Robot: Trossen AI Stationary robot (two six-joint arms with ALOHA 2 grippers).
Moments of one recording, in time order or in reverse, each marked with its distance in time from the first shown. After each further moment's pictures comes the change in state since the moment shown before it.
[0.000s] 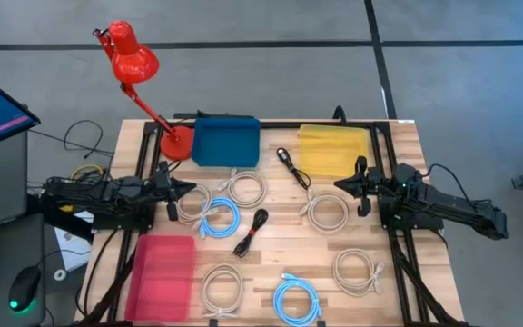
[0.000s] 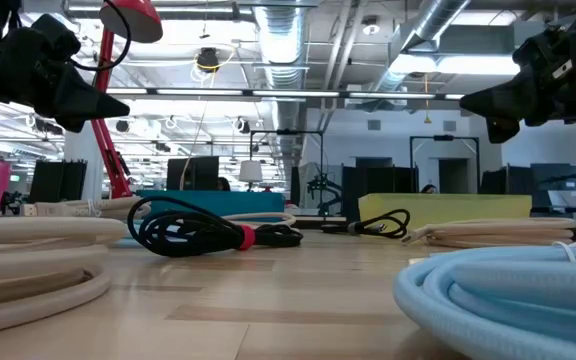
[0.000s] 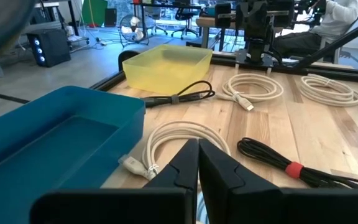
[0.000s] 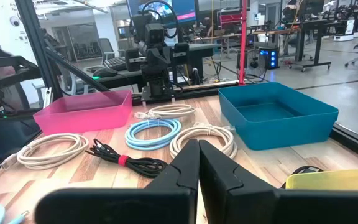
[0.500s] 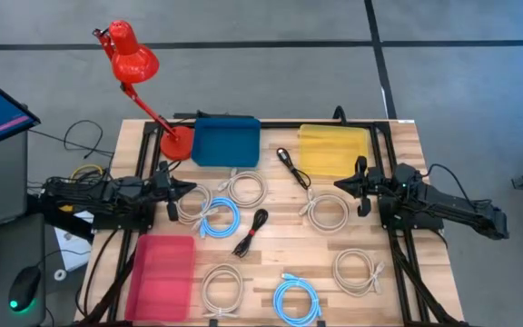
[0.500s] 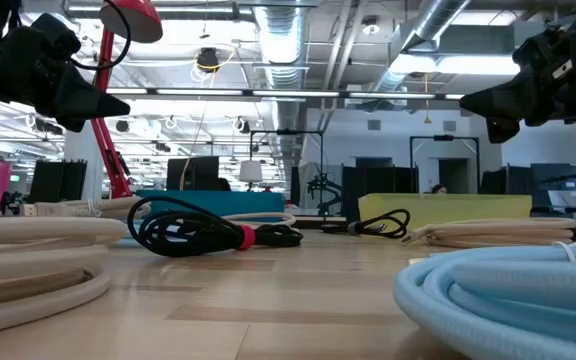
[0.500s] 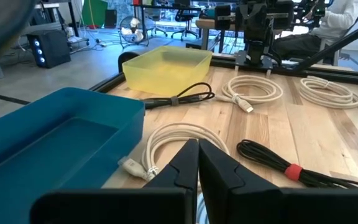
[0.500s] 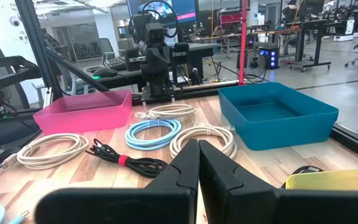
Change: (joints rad) left arm 0.000 0.002 0.000 0.010 0.000 0.000; right arm 0.000 0.000 0.000 0.000 0.000 0.000
